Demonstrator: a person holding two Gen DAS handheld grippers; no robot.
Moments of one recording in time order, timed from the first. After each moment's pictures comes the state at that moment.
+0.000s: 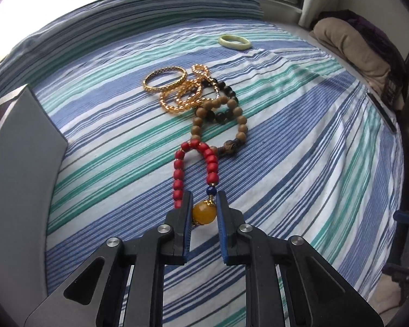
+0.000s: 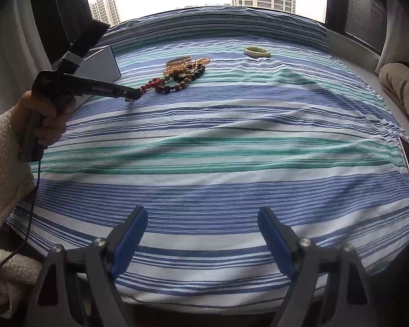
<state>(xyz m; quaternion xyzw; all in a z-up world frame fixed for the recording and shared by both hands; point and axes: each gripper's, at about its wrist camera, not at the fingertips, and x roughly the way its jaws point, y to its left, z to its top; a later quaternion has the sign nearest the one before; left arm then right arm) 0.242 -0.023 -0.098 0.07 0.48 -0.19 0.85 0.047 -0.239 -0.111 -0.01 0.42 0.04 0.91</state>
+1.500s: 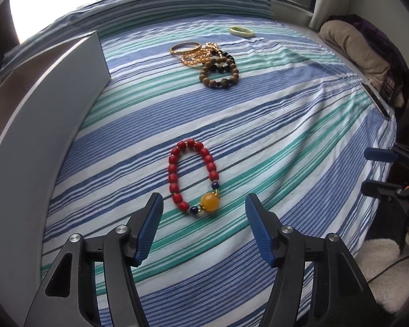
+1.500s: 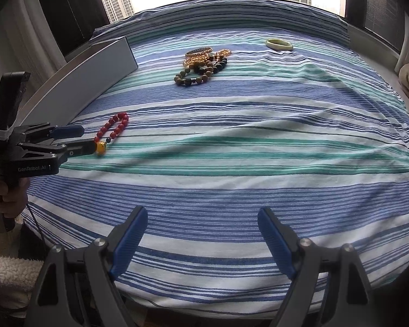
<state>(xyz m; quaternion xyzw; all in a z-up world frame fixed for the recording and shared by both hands) 0.124 0.009 -0.090 0.05 0.49 -0.14 0.86 0.070 -0.230 -0.105 0.01 0.45 0.10 0.89</state>
